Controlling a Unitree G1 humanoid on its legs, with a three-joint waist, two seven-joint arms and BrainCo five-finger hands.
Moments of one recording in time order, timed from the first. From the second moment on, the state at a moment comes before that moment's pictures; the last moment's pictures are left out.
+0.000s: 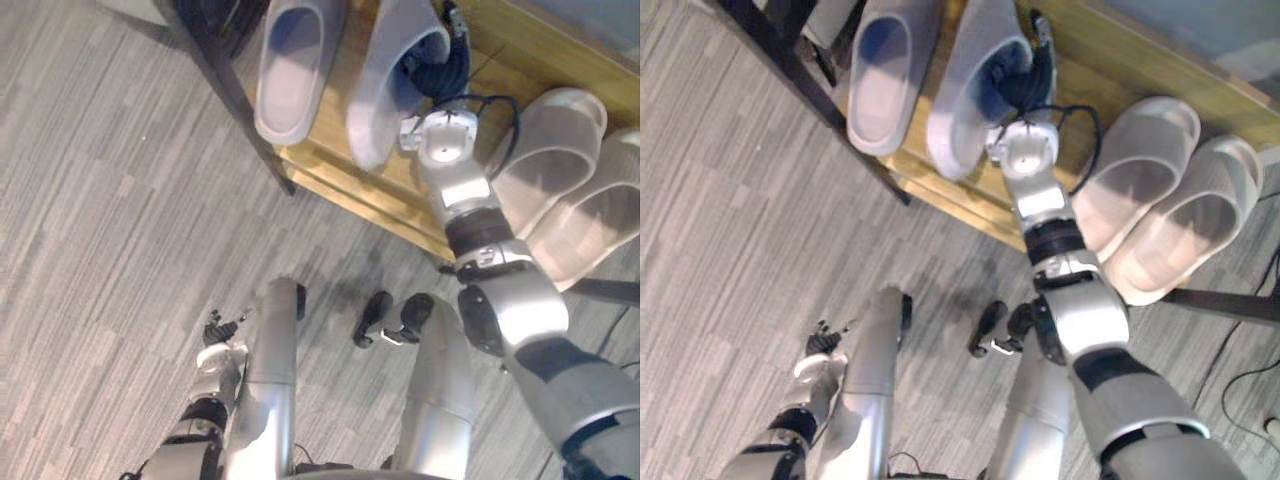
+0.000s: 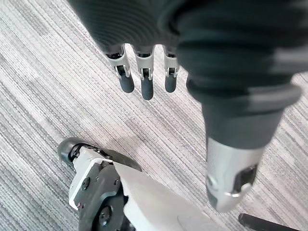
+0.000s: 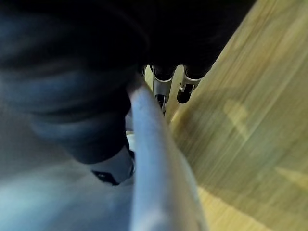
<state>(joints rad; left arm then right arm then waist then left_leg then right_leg) -0.31 0.10 0.15 0.95 -0.29 -0.07 0.29 -1.23 -0.23 0.04 0.85 -0.11 -0.03 -0.44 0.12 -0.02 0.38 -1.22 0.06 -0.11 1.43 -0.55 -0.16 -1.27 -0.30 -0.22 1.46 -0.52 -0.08</state>
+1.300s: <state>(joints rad) -0.30 0.03 0.26 0.89 -0.26 -0.06 0.25 -0.65 -0.08 0.04 0.40 0.02 -0.05 -0.34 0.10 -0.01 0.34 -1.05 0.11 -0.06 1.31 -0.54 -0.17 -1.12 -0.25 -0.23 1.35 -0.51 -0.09</state>
